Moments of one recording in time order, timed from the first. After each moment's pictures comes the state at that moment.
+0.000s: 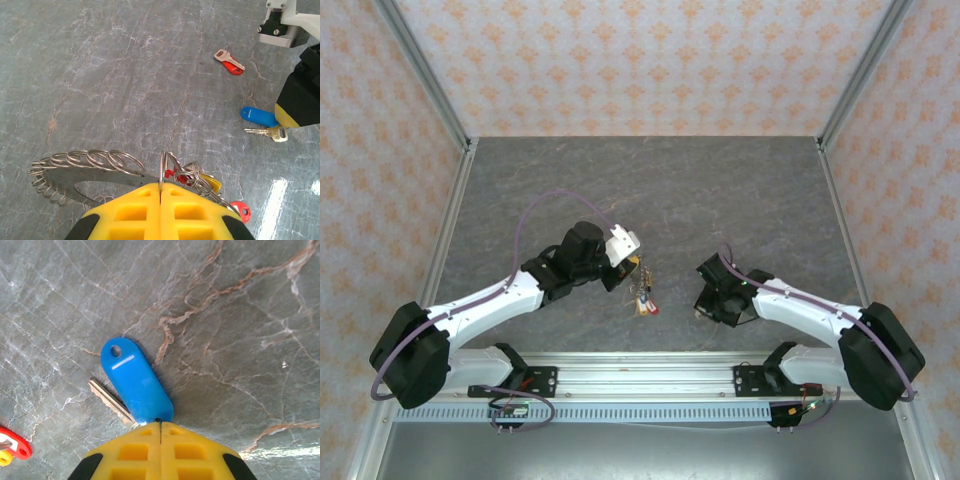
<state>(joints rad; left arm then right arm) -0.66 1.24 0.71 -0.10 0.24 0.18 0.69 1.20 0.56 -0.63 -0.07 1.16</state>
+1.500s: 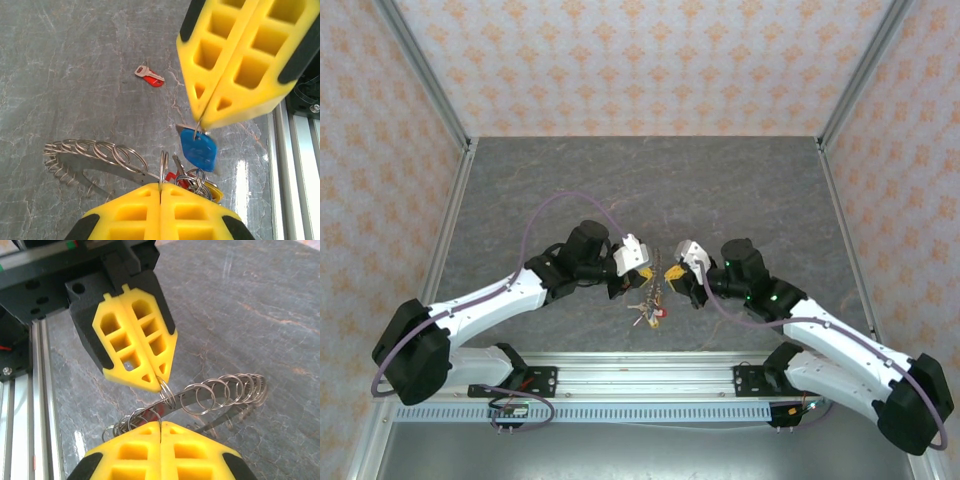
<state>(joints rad) -0.70 1.26 0.75 -0.14 0.50 0.31 0.70 0.90 0.54 -0.14 -0.44 -0.16</state>
